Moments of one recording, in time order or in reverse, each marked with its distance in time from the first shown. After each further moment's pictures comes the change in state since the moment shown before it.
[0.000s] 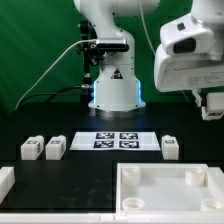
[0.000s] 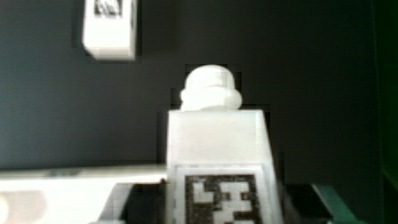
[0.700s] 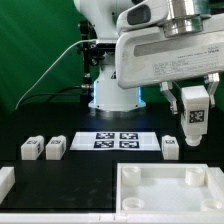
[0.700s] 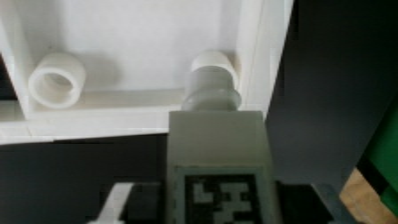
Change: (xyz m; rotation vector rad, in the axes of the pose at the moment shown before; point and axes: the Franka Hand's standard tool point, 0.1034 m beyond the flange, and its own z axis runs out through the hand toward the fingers) arm 0.089 0.058 -0.054 0.019 0.650 -0.087
